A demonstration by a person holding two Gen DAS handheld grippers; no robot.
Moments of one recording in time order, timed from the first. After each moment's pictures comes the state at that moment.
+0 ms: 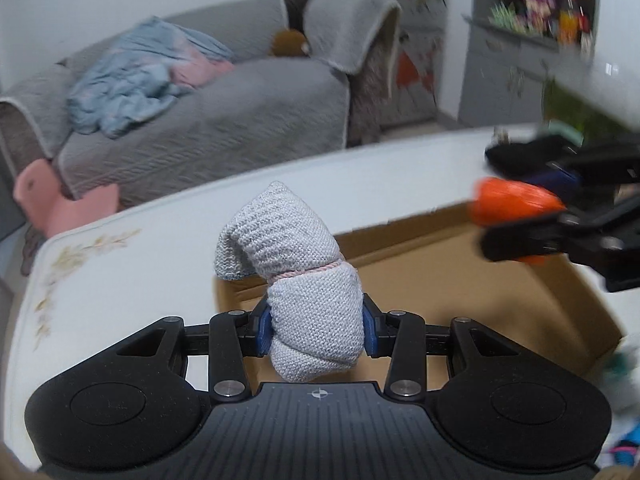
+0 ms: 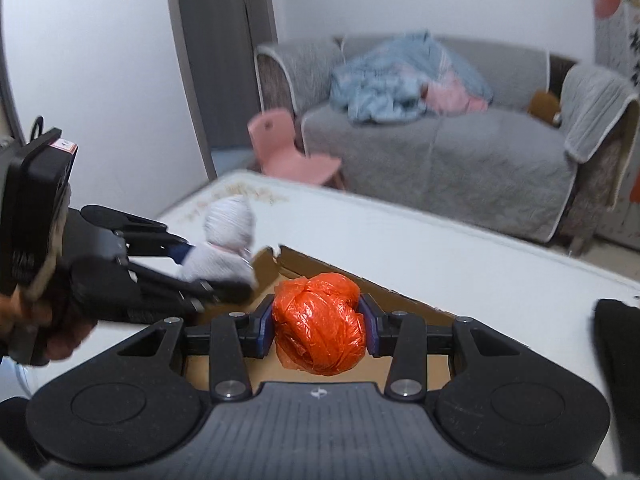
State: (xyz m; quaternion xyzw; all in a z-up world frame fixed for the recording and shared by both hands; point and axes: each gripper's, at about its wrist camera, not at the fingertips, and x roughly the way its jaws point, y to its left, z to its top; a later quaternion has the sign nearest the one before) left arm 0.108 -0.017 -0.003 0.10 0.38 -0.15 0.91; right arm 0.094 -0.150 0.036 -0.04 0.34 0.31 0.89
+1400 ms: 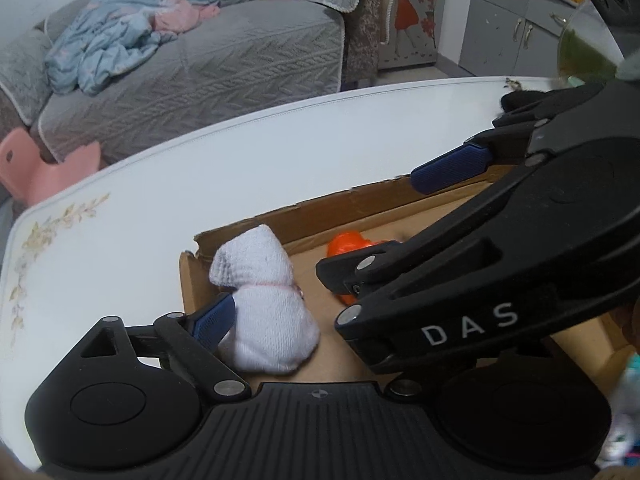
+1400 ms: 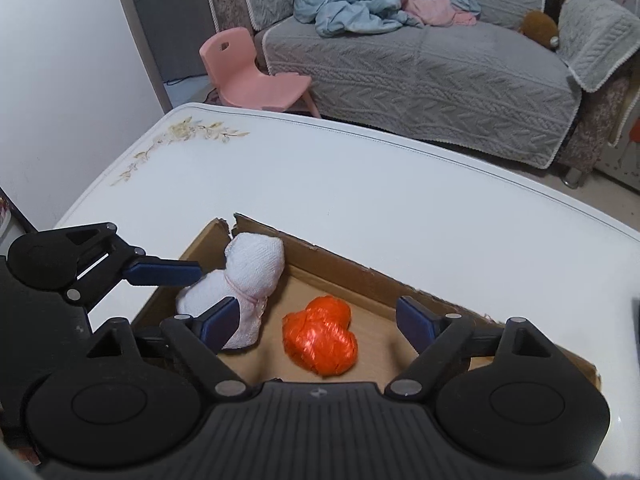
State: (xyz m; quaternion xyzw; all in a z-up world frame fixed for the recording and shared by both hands) left arm 0.141 -0.015 -0.017 0.10 0.46 -0.15 0.87; right arm 0.156 -0.116 0.010 -0.05 0.46 0.25 0.85
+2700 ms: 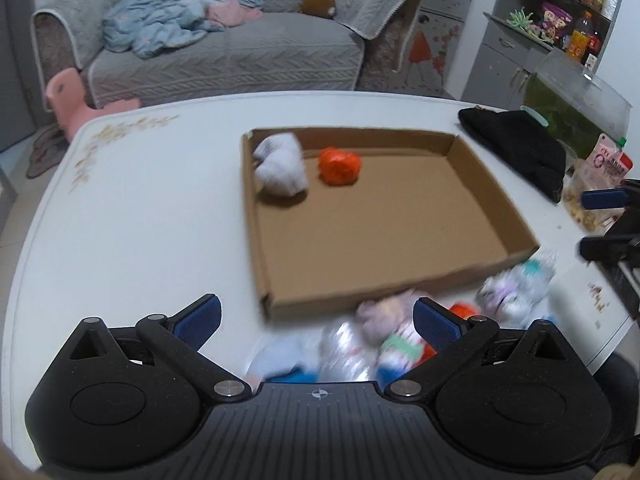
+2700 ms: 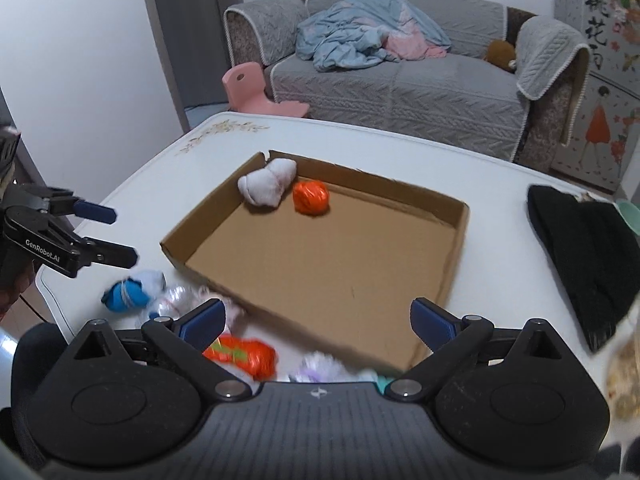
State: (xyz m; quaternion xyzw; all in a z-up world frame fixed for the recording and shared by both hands) left arm -0.046 0.052 0.020 0.01 0.44 -0.12 0.89; right arm 0.000 -0.224 0.045 -0.04 0.40 0.25 0.88
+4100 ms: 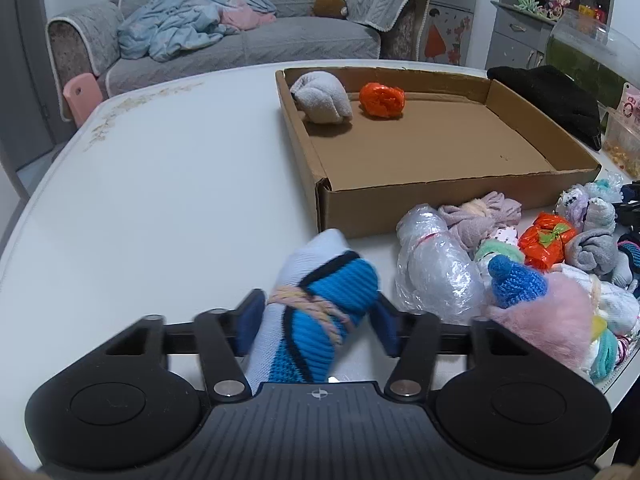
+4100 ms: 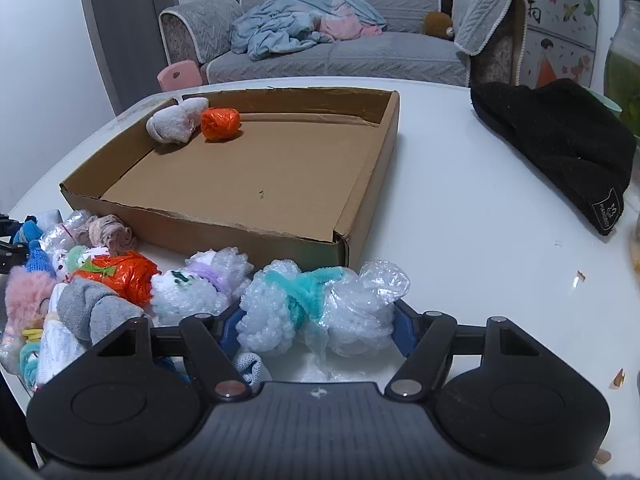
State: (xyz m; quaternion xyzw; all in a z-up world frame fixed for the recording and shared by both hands) left arm -0.071 0.078 -0.065 0.05 0.41 -0.10 0.91; right arm -0.021 -0.272 -0.069 -0.01 0.39 0.18 0.90
